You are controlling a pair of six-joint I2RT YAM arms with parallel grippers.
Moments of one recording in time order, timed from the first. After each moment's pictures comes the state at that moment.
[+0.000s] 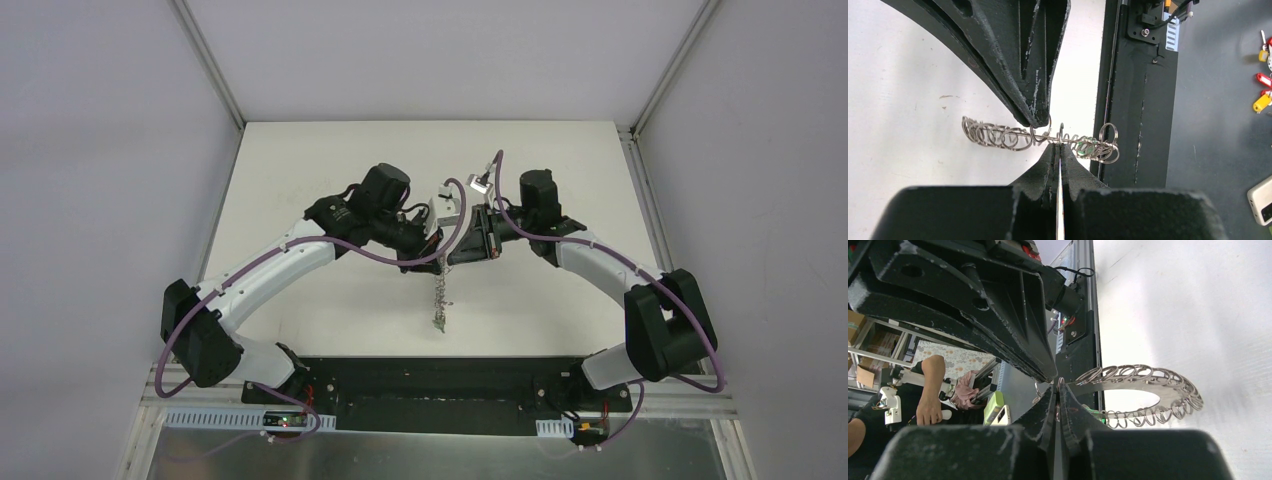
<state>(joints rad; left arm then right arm) -0.75 1.39 1.26 -0.65 0.67 0.25 0.44 1.46 0.87 0.16 -1.33 0.47</state>
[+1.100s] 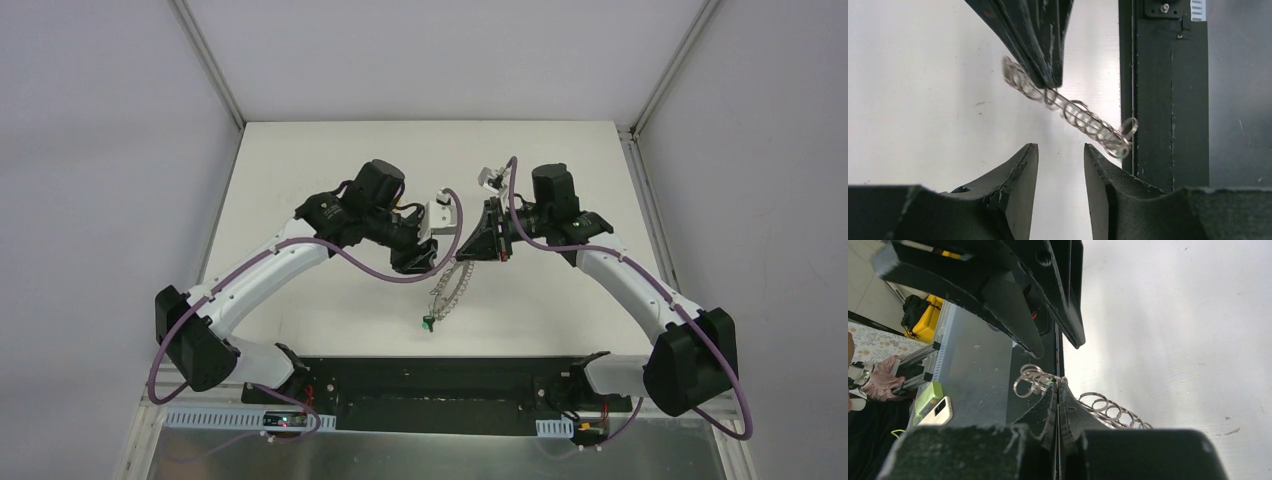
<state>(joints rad) -0.75 1.35 1.29 -0.73 0.65 0.49 0.44 1.29 0.99 -0.28 -1.19 0.00</state>
